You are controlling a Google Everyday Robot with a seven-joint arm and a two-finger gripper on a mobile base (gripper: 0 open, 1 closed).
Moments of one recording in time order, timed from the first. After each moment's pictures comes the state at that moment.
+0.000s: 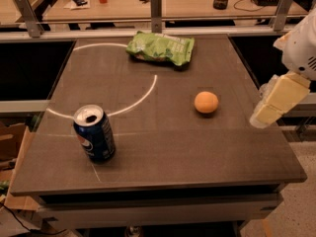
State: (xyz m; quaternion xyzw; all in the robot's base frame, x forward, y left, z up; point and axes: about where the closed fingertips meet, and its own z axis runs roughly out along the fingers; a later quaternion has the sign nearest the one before) arm 0.457 -0.218 0.964 -0.52 0.82 -0.05 0.23
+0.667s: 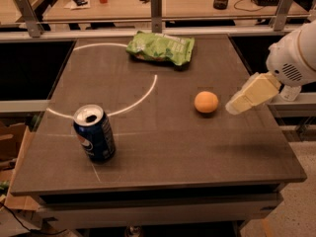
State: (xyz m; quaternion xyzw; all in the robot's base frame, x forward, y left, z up) arm 0.508 -0.214 0.935 -0.42 0.85 -0.01 0.32
